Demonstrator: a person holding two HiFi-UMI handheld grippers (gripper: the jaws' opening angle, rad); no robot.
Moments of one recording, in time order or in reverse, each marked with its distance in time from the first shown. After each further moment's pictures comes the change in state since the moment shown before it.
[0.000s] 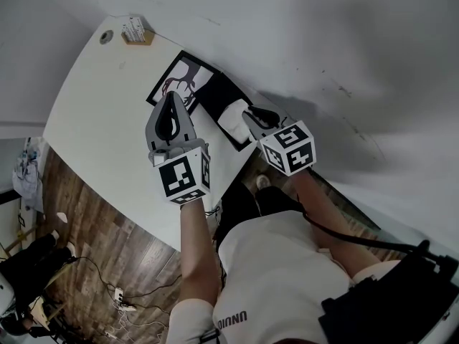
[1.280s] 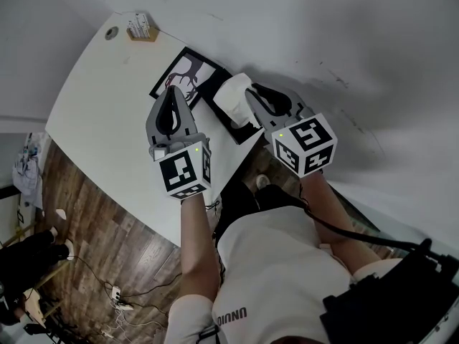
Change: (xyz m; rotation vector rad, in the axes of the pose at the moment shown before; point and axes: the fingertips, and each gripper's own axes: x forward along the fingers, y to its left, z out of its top) left arm -0.013 0.001 0.013 -0.002 -0.041 0.009; right arm -0.054 0.018 0.091 -0.077 -0.261 -0.020
